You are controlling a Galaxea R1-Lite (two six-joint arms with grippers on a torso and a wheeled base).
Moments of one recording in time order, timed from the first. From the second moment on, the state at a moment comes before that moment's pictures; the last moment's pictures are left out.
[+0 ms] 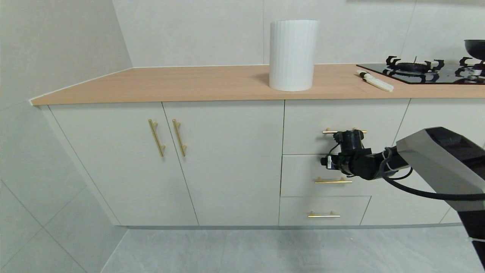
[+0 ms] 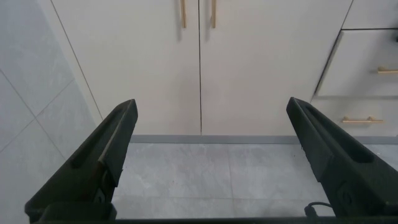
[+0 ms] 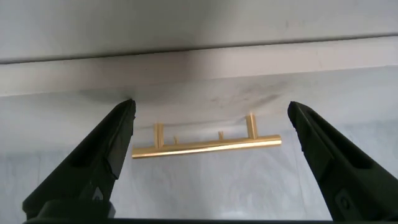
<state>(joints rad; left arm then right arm) 0.00 0.00 0.00 0.00 0.01 0.00 0.21 2.48 -1.60 -0.33 -0.29 0.17</state>
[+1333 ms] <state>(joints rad) 0.00 0.00 0.00 0.00 0.01 0.00 0.22 1.84 -0.83 -0.44 -0.33 0.19</state>
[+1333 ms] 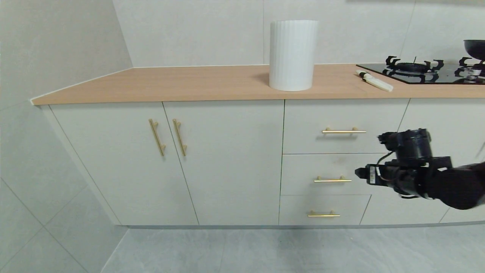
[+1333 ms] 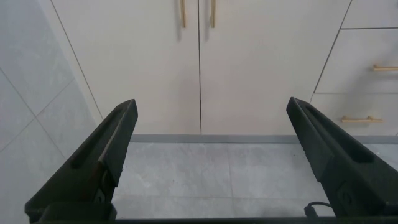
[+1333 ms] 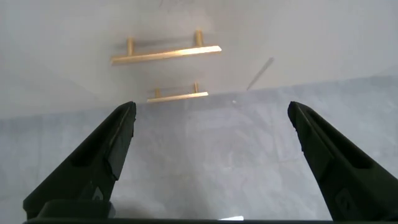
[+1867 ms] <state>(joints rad) 0.00 0.00 0.00 0.00 0.01 0.00 0.21 0.99 -0.48 -0.42 -0.39 0.03</state>
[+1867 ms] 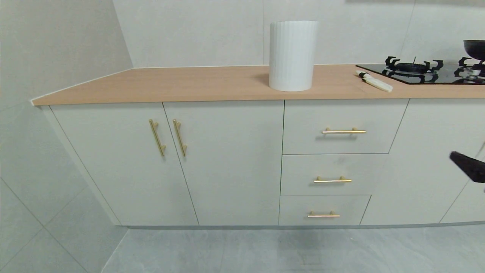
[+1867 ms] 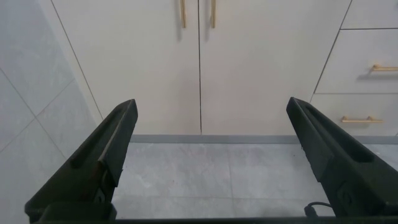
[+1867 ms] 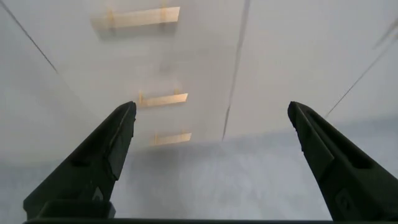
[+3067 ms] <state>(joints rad) 0.00 0.00 0.00 0.00 0.01 0.00 0.00 0.00 -0.10 0.01 0.07 0.00</state>
